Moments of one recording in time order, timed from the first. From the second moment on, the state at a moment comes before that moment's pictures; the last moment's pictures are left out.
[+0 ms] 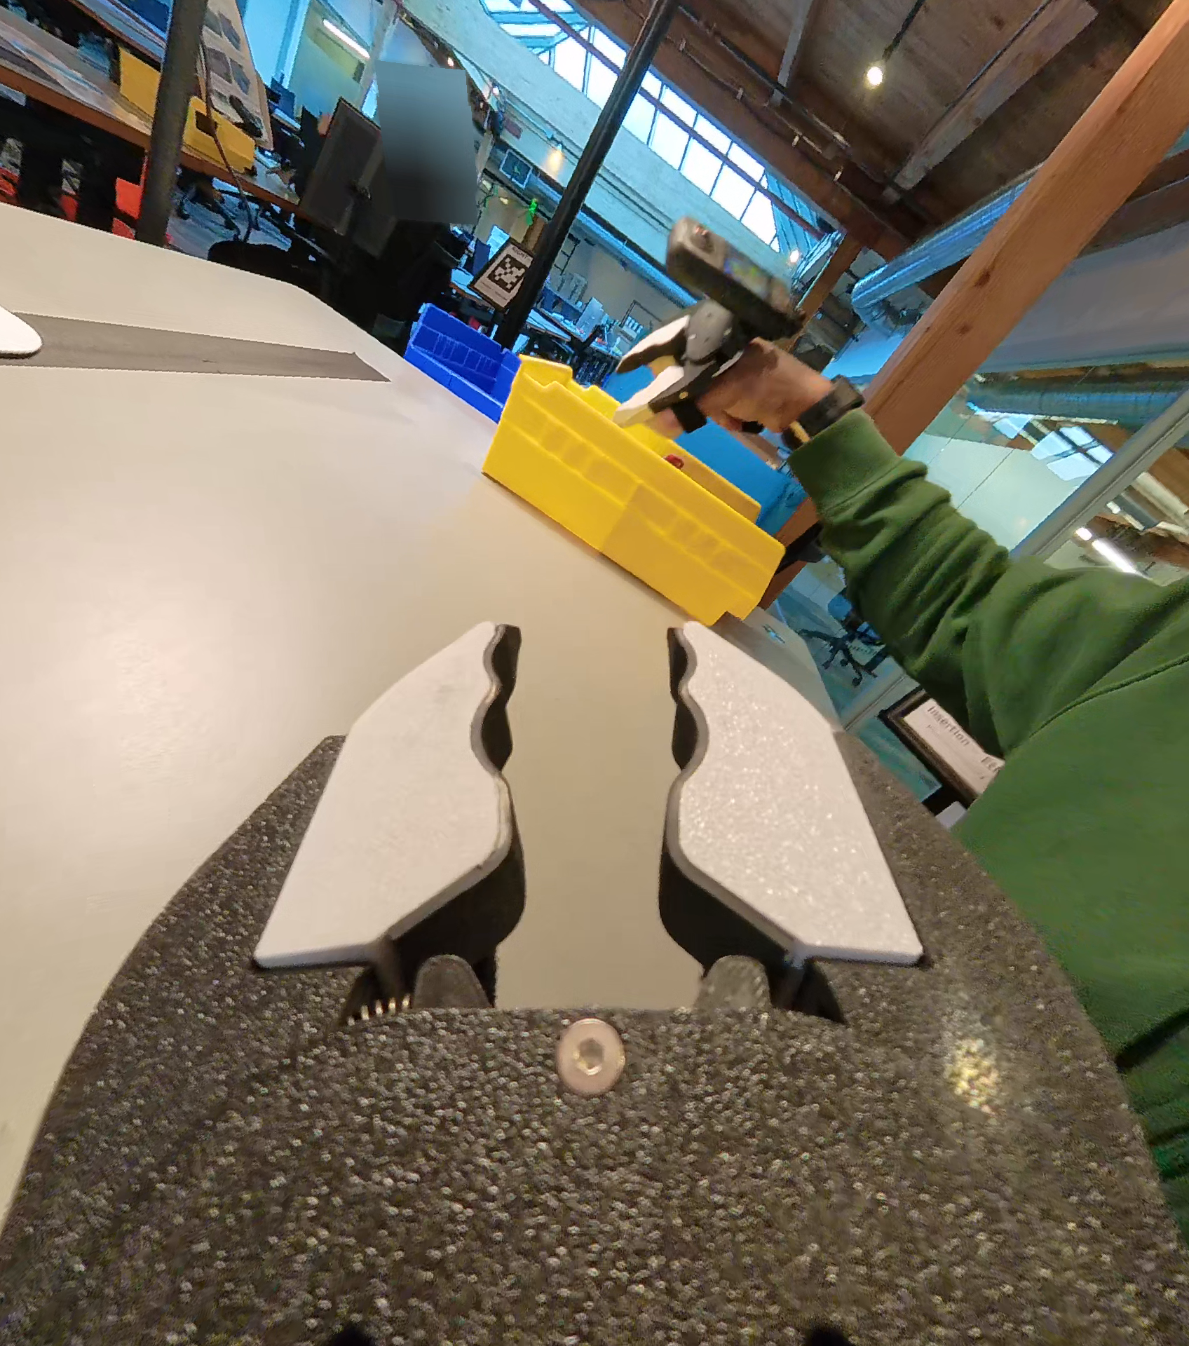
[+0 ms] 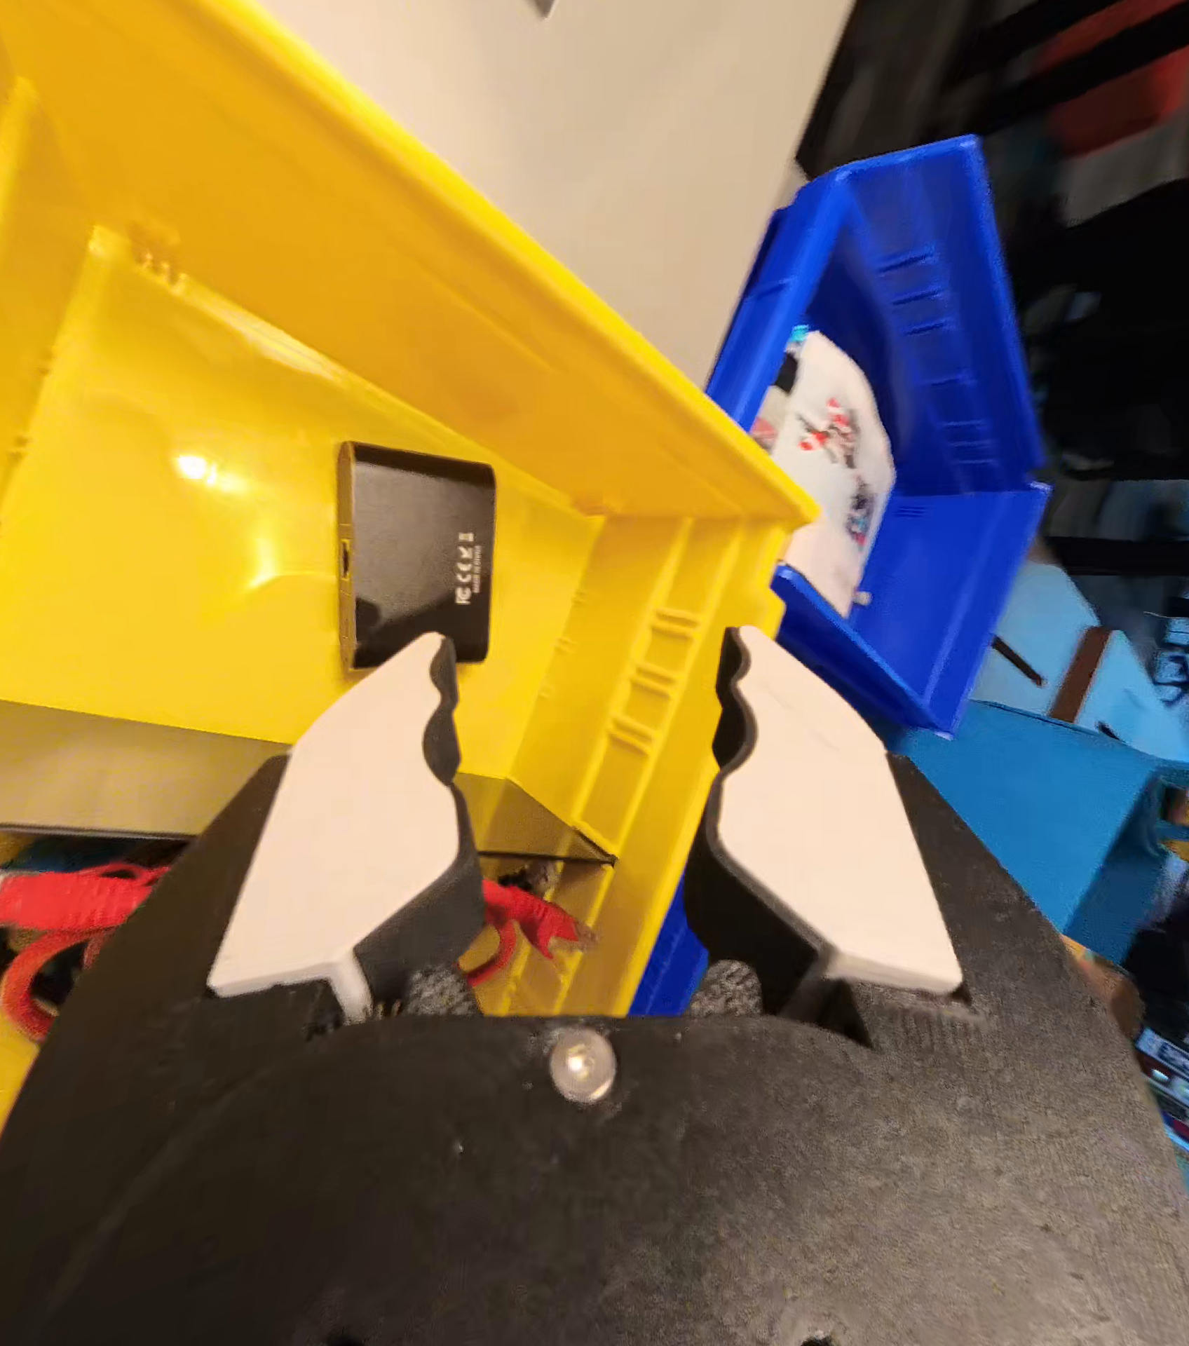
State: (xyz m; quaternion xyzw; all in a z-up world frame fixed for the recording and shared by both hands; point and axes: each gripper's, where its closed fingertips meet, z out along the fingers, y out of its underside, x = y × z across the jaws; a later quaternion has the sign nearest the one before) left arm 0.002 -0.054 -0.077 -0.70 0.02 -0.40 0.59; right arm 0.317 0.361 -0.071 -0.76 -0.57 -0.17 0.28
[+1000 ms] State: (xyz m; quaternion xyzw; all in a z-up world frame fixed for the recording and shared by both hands) left arm -0.079 -0.192 -0.085 -0.79 -0.09 0.09 0.60; right arm 0.320 0.155 -0.069 -0.70 -0.55 0.14 0.44
